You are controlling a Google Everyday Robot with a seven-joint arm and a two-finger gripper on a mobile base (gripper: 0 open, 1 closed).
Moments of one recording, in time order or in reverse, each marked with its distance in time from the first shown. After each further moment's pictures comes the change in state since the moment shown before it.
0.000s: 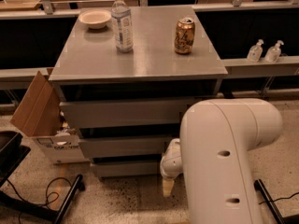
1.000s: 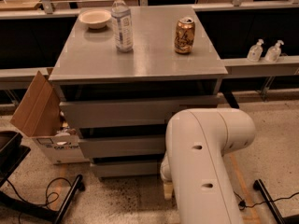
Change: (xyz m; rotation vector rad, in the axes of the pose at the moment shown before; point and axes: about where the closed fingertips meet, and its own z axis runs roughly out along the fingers) arm 0.021 0.003 0.078 -0.029 0.064 -0.018
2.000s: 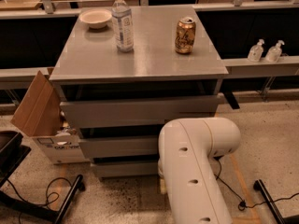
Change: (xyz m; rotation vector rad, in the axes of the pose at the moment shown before) arm -0.012 -0.035 0.055 0.006 -0.035 0.013
